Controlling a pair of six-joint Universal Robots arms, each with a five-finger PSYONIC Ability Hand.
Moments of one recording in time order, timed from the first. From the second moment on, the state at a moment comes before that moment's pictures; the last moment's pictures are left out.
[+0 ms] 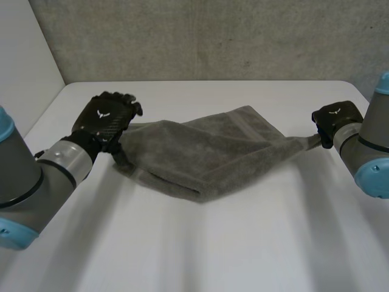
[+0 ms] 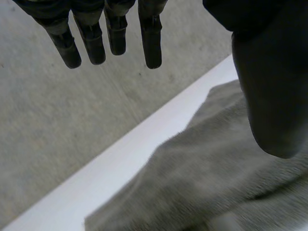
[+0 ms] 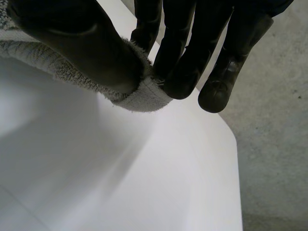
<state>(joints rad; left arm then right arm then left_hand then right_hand) 4.40 -1.80 -1.70 3.39 -1.32 3.43 1.79 -0.97 1.23 0.04 1.63 2.55 0.24 0.24 0.24 0.24 0.07 1.33 1.34 1.36 1.34 1.18</state>
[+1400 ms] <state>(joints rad) 4.45 -2.24 -1.40 3.15 -1.22 3.64 1.80 -0.96 1.36 -0.09 1.60 2.59 0.44 0.44 0.44 0.44 0.27 1.33 1.34 1.36 1.34 1.18</state>
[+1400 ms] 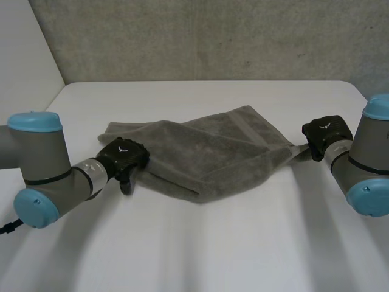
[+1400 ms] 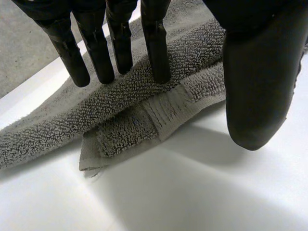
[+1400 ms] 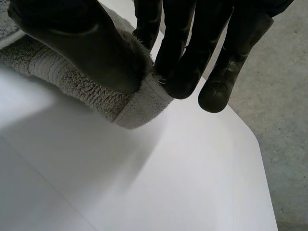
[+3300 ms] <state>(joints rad) 4.49 -1.68 -1.35 2.91 -1.24 3.54 1.76 -1.37 1.11 0.47 1.43 2.57 1.36 1.39 1.38 1.39 1.21 1.33 1.34 1.36 1.34 1.18</state>
